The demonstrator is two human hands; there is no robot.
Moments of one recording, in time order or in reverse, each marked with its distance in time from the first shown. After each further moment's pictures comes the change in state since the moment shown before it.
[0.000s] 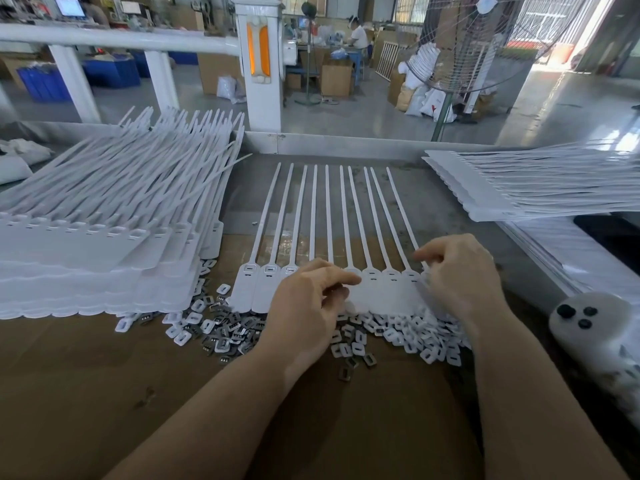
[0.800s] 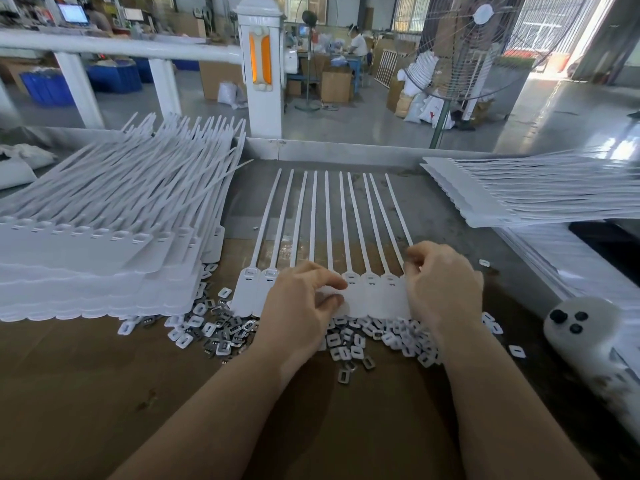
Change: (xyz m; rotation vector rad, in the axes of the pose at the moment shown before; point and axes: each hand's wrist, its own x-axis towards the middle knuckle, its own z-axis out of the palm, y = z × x) left_hand 0.003 -0.005 -0.005 0.114 -0.004 -0.061; right_hand -0.007 -0.008 0.020 -0.105 0.114 0.015
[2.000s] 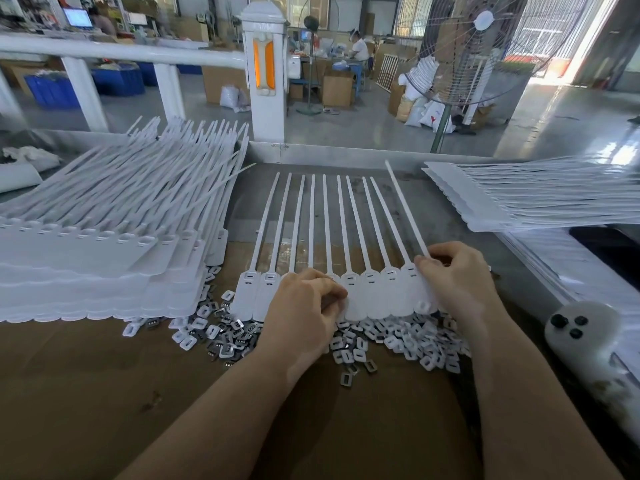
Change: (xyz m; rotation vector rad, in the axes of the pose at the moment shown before) left_hand 0.001 -0.006 0.005 0.046 -0.013 0.025; right_hand 0.019 0.021 -0.006 0.460 -0.115 0.145
